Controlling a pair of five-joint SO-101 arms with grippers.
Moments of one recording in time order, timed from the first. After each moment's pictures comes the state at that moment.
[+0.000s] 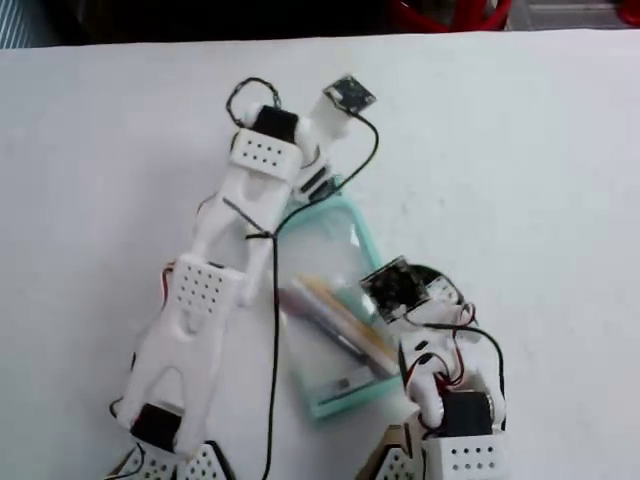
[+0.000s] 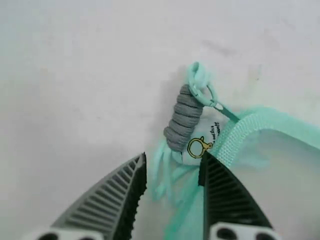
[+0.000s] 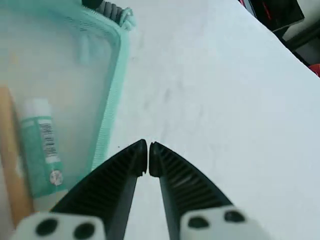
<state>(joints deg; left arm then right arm) 15.8 63.3 -72.5 93.2 -24.1 -7.4 -102.9 95.6 47.6 36.6</state>
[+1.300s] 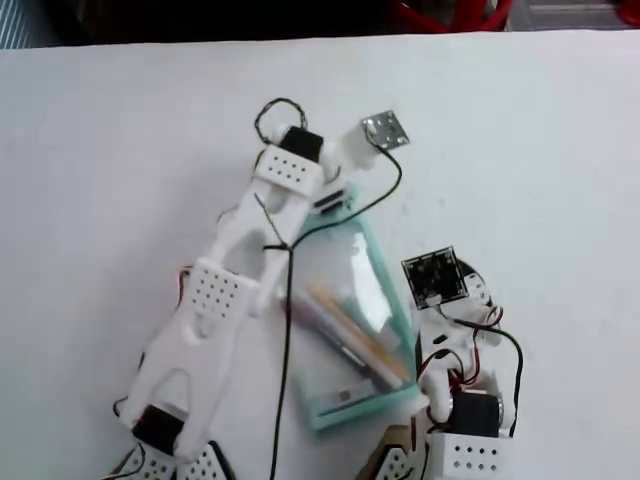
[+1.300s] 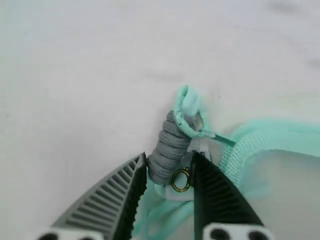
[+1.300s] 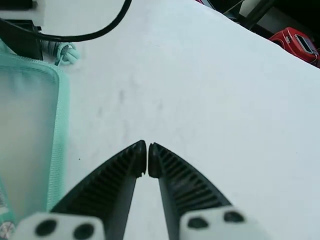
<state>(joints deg) 20.1 68.2 -68.7 84.1 -38.1 0.7 -102.9 95.6 43.5 29.7</state>
